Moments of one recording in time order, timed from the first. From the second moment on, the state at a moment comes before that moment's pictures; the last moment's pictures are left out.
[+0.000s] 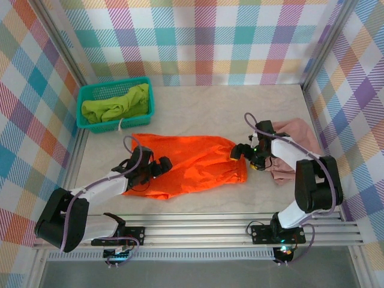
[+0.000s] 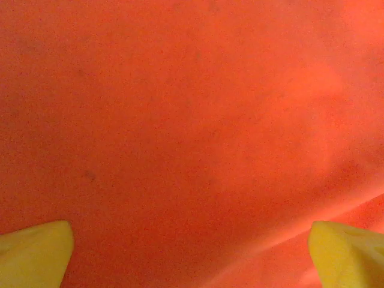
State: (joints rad) left arm -0.44 1.24 0.48 -0.17 0.08 -0.86; right arm 0.17 1.58 0.91 -0.66 -0.40 0.44
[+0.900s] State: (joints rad) left arm -0.44 1.22 0.42 -0.05 0.01 -0.87; right arm 0.28 1.67 0.88 -0.54 -0.54 0.54
